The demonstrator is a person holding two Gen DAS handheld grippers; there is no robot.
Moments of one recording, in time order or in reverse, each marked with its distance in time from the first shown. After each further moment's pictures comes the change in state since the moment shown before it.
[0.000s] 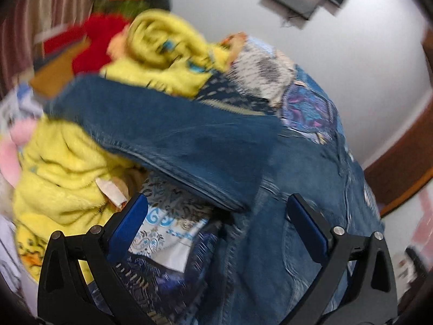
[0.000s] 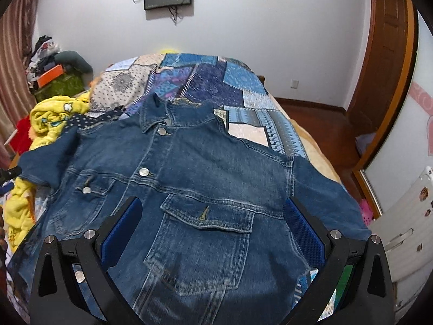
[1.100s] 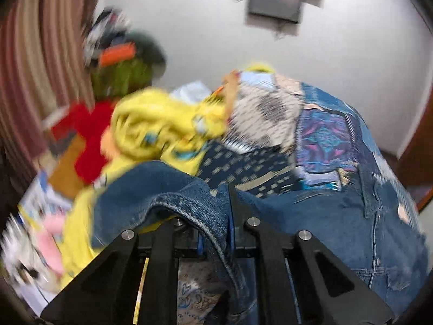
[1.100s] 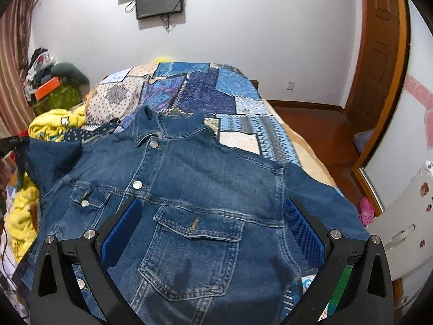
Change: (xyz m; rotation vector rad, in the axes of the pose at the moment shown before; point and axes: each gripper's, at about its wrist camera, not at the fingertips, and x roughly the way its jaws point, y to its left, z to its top) left arm 0.004 -0.114 0.090 0.343 -0.207 0.239; right arm -0.007 -0.016 0.011 0.062 -0.042 0.009
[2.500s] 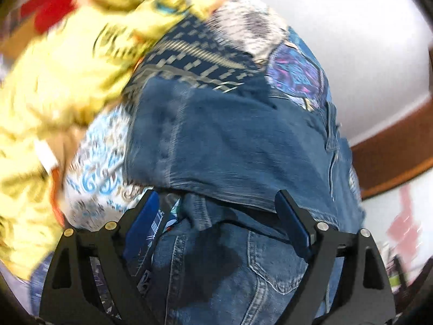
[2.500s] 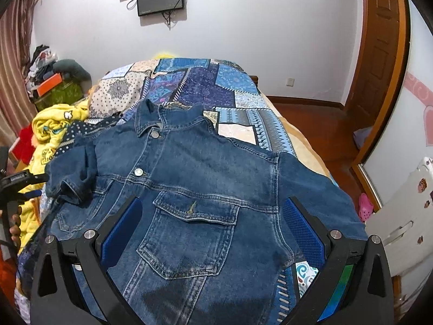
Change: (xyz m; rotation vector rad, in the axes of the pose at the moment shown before) left arm 0.038 0.039 -0.127 -0.407 0.437 -0.390; right arm -0.003 -0.002 -0.018 -0.017 0.022 0.012
